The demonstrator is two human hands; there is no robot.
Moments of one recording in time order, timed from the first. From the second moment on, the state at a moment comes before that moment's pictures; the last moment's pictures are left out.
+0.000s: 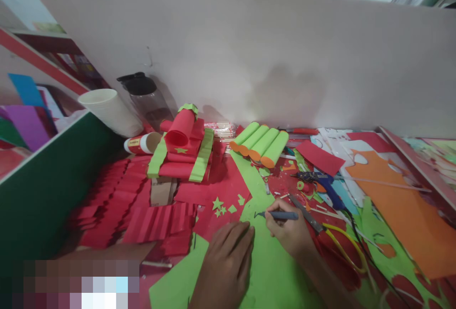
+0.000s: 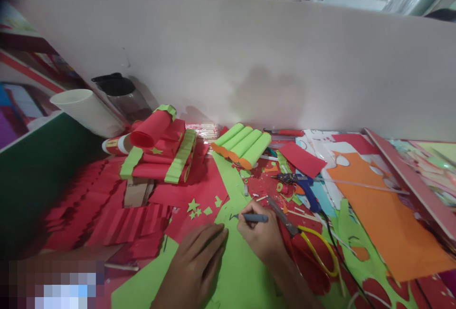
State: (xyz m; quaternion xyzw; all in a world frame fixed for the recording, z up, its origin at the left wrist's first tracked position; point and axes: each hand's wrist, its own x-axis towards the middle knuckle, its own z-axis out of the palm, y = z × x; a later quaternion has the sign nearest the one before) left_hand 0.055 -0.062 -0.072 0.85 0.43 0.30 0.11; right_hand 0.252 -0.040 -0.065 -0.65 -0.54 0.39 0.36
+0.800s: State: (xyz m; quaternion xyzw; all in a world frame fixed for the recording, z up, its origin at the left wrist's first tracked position) left_hand 0.055 -0.062 -0.069 0.84 0.43 0.31 0.12; right_hand 0.253 -0.038 -0.067 -0.65 -0.55 0.40 0.34
